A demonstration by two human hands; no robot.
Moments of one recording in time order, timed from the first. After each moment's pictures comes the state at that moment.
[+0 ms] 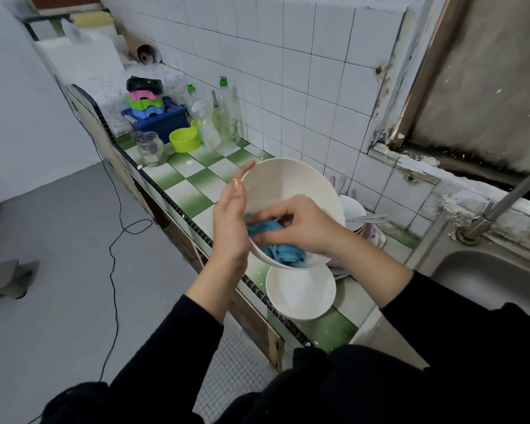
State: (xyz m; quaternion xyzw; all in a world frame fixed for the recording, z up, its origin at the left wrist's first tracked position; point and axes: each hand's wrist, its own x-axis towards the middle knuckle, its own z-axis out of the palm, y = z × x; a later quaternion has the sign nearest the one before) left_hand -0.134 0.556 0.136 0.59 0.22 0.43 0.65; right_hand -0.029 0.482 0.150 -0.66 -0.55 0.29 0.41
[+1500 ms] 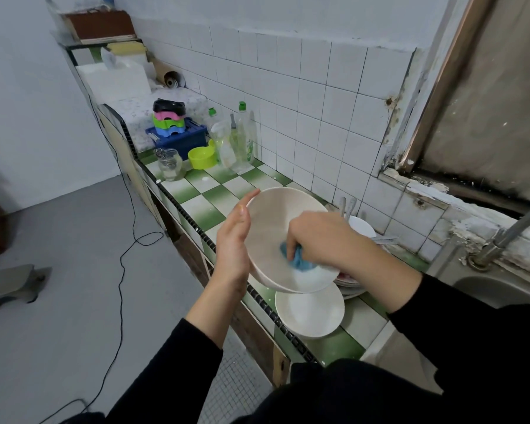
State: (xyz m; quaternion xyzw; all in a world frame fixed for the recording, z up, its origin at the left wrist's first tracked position) left_hand -0.162 0.562 0.136 0.55 0.23 0.41 0.69; right_hand -0.041 0.488 0.185 -0.79 -0.61 0.06 -0.07
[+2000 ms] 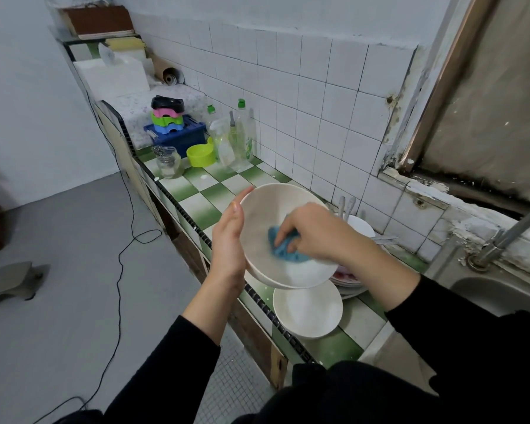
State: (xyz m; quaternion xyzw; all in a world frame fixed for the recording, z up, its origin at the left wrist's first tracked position) left_hand -0.156 0.565 0.135 0.55 0.25 0.42 0.68; right_hand -0.023 0.495 0.169 -0.77 -0.62 0.12 0.11
